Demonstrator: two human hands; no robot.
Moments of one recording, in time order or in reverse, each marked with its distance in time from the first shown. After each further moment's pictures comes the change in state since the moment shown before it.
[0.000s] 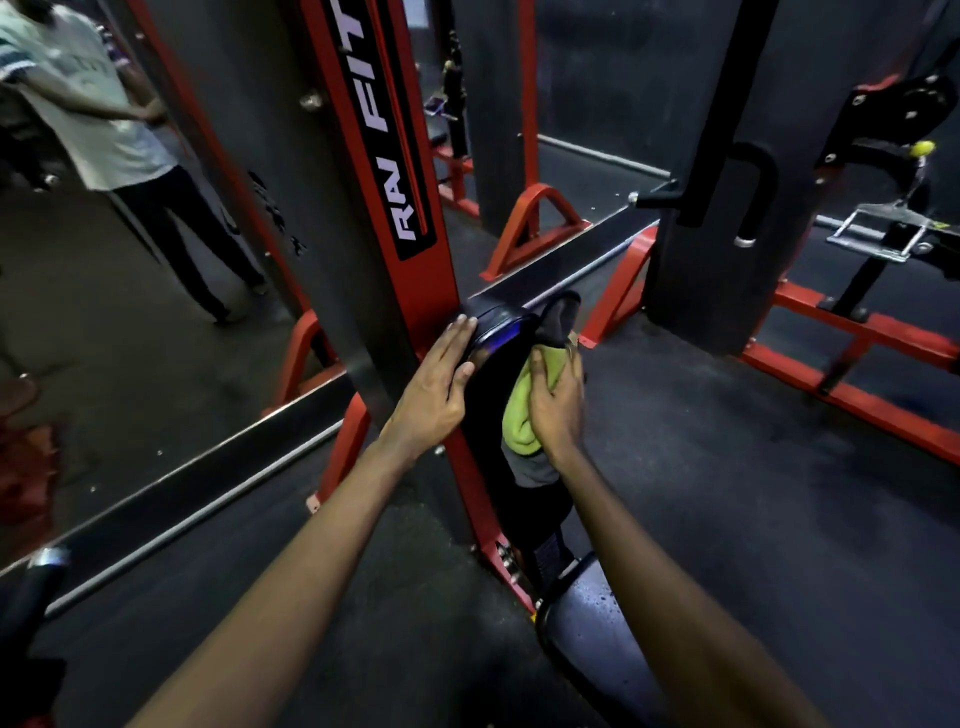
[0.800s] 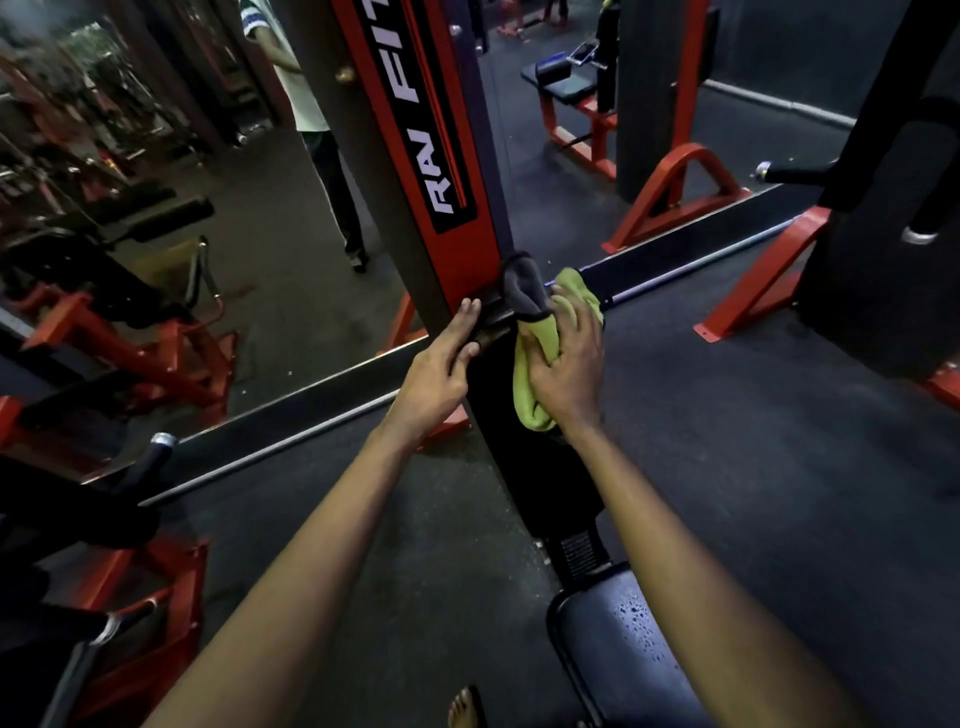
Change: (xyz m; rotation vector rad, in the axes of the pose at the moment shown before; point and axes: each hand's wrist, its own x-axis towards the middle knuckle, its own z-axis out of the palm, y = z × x) left_hand 0.001 0.043 0.008 0.084 0.118 -0.347; right_hand 0.051 -0.004 -0.012 -0.032 -0.175 -0.555
